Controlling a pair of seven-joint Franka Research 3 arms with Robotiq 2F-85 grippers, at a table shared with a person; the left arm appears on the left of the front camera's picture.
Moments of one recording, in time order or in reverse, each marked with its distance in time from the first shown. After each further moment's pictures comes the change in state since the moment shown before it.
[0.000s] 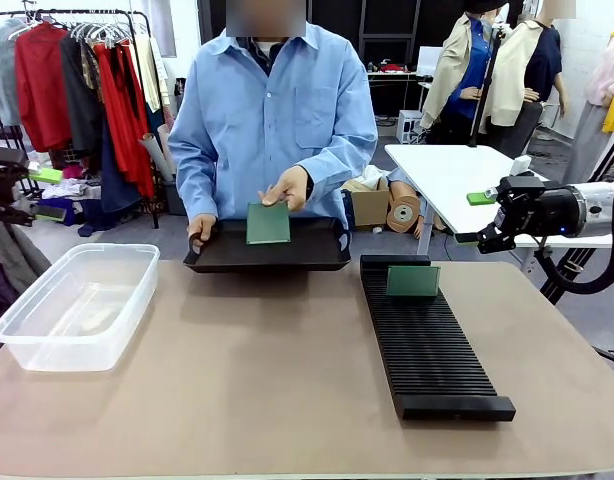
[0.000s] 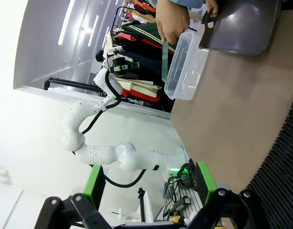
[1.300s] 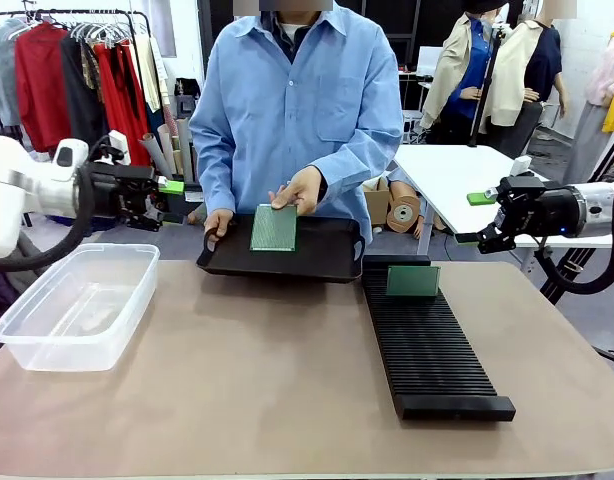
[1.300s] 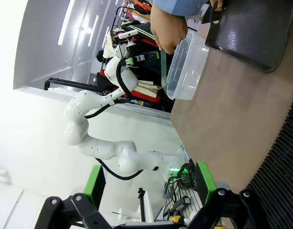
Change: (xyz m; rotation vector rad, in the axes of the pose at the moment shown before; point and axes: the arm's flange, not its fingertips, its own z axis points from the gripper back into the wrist) left arm 0.031 0.020 -0.197 -0.183 0.064 -0.062; right arm 0.000 0.000 0.000 0.000 -0.001 -0.001
